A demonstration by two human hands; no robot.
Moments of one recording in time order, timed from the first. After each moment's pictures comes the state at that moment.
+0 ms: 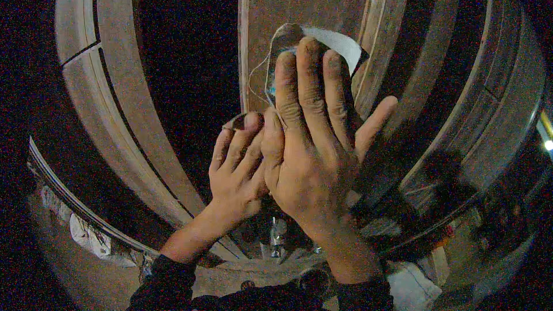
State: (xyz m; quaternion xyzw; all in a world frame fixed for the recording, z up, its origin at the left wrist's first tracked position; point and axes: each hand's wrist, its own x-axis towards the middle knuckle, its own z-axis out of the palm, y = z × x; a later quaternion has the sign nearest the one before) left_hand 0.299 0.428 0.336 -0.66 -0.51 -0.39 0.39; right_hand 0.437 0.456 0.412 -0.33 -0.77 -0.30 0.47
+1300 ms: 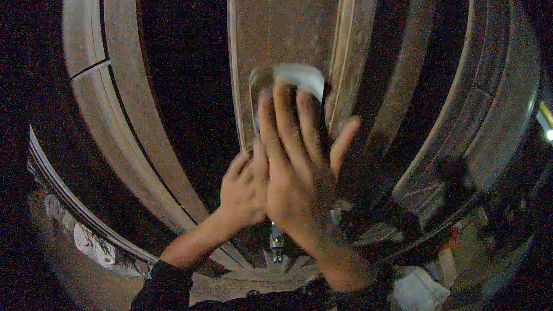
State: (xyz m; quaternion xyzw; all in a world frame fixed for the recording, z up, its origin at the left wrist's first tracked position) left_hand 0.287 0.457 0.318 -0.75 -0.44 -0.35 0.36; right_hand 0.426 0.467 0.405 -0.33 -0.80 -0.23 0.43
